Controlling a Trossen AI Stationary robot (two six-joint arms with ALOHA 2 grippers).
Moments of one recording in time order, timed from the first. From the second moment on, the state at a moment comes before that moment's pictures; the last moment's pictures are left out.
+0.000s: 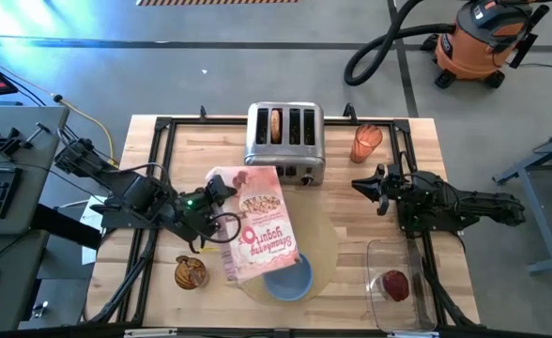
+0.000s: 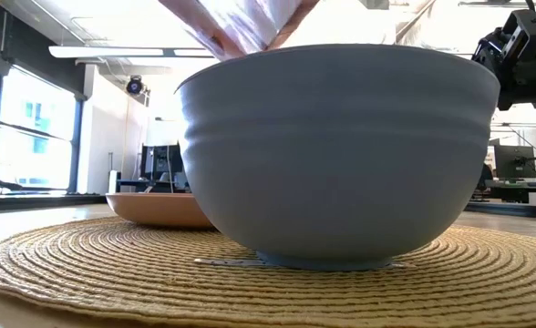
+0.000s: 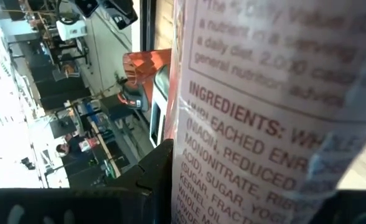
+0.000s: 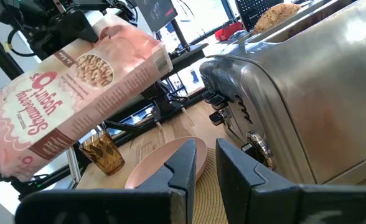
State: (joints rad) left arm -0.52 1.29 1.34 -0.97 -0.85 0.97; right arm -0.11 0.03 0.01 0.02 0.06 0.47
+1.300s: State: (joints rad) left arm -0.57 1.36 1.34 -0.97 -1.01 1.09; right arm -0.11 0.03 0.01 0.02 0.06 0.47
